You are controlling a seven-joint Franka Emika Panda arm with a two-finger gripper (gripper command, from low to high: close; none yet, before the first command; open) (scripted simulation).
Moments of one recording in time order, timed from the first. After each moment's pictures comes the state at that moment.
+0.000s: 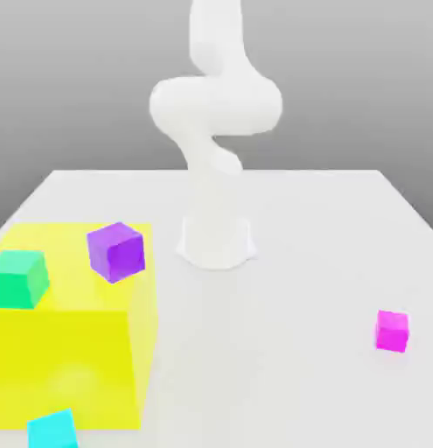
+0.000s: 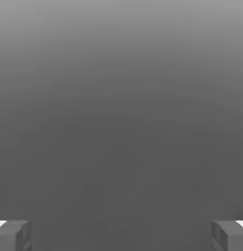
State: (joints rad) arm 0.06 -0.71 0.01 -2.34 0.02 2.35 0.74
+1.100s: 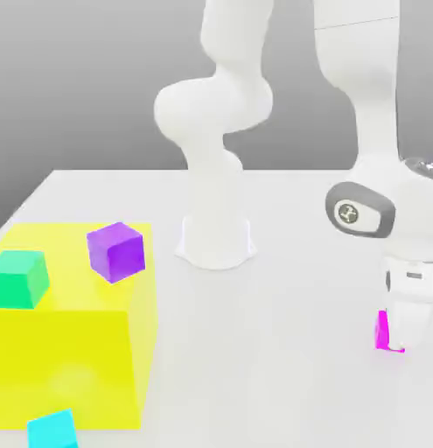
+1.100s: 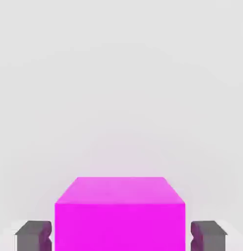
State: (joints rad) arm 0.65 0.35 0.11 -2.63 -0.22 2.97 0.44
